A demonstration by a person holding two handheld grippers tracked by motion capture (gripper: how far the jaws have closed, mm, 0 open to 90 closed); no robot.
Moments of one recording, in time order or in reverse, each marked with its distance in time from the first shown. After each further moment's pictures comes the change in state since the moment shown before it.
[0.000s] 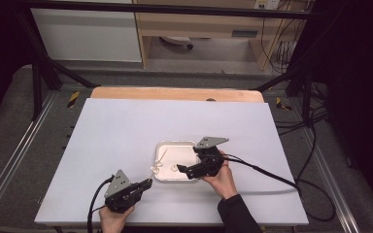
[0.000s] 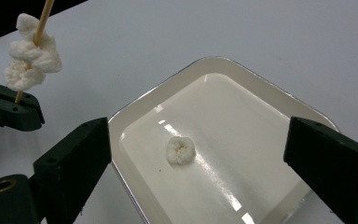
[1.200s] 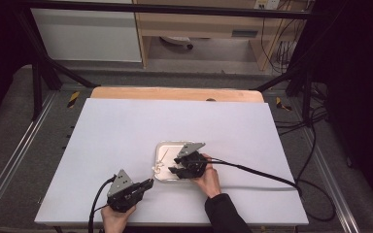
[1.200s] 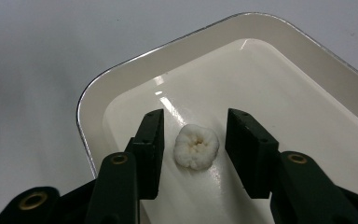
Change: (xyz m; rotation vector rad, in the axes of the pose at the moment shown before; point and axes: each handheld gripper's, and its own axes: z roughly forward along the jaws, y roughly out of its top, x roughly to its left) left arm 0.001 -0.003 0.006 0.012 0.003 -0.011; right arm 0.007 -0.013 0.056 0.133 0.031 -0.164
